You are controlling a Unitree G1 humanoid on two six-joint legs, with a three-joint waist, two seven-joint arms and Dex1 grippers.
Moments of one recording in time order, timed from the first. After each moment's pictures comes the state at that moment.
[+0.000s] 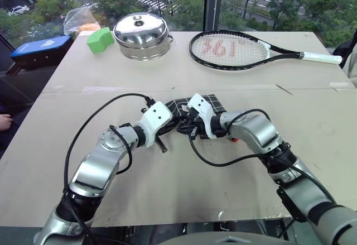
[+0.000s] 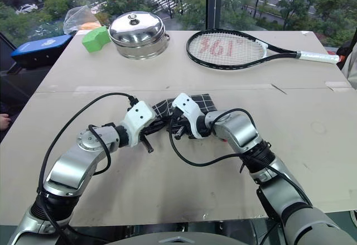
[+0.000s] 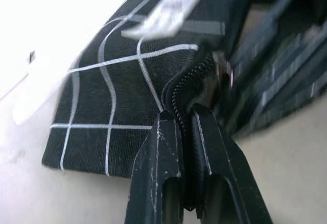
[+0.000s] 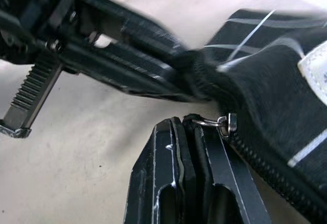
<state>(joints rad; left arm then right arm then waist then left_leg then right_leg) -0.23 0.63 -0.14 -0.45 -0.14 0.71 -0.65 -0.72 -0.18 0.47 0.08 0.36 0.86 0.70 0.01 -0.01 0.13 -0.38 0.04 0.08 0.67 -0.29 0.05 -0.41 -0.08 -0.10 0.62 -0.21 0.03</state>
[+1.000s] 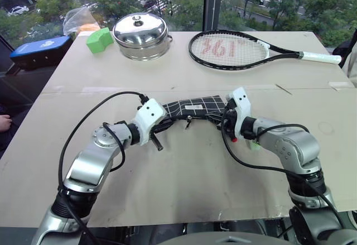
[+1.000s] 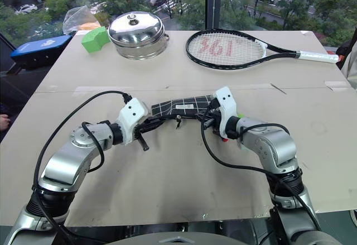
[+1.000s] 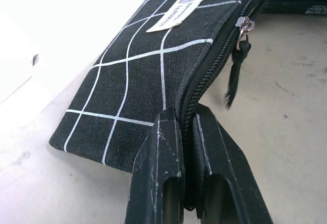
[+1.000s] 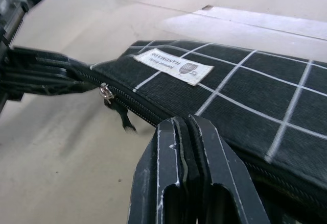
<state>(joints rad) -0.24 0.66 -0.08 -0.38 -0.20 0.64 -0.72 -0.46 -0.26 0.11 -0.32 0.51 1.04 0.44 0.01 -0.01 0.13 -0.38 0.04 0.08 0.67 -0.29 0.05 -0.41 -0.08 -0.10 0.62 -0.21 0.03</state>
